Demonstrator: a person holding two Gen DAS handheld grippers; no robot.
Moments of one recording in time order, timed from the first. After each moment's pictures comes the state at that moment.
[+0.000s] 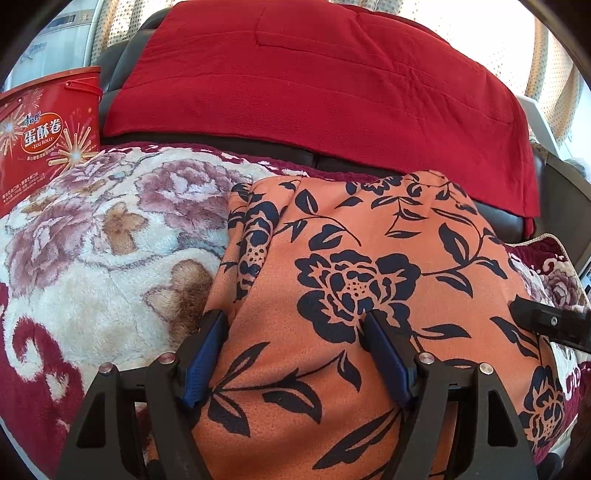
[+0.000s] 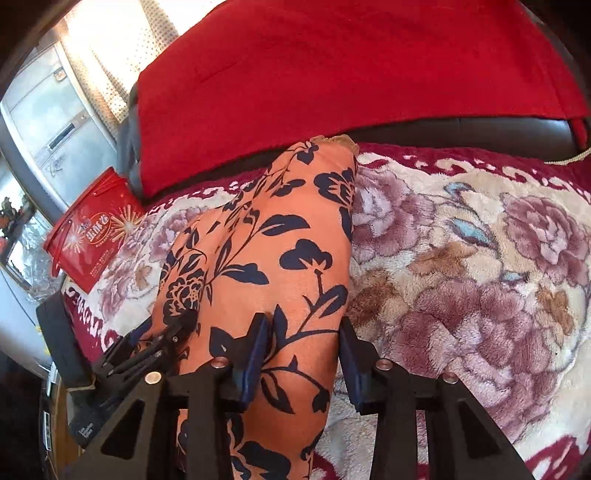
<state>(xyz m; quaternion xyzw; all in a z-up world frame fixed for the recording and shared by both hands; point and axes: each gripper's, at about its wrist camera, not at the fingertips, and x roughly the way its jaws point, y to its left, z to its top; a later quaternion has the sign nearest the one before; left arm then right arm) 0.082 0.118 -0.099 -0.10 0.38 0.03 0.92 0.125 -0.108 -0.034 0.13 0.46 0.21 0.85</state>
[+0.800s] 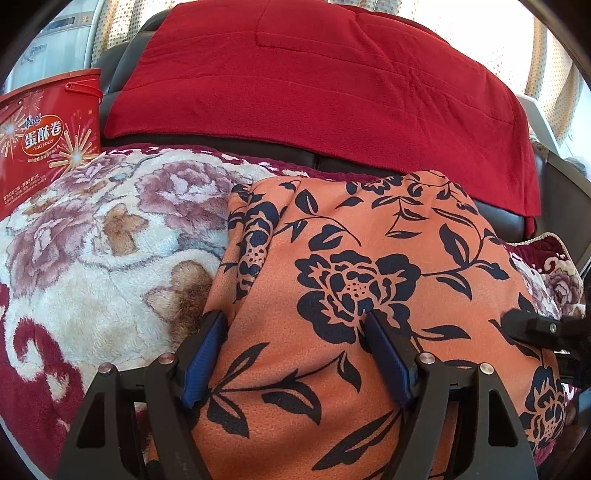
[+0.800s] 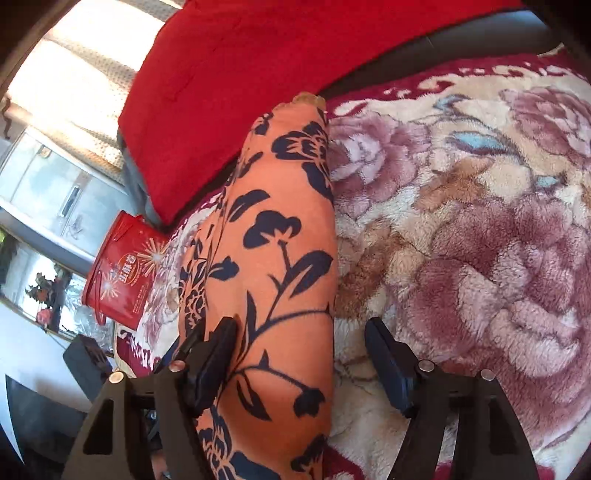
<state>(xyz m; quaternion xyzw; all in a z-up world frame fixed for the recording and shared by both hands) 0.083 0.119 -0.100 -0.10 0.38 0.03 0.92 0.133 -0.139 -0.069 0.24 0.49 0.24 0.80</state>
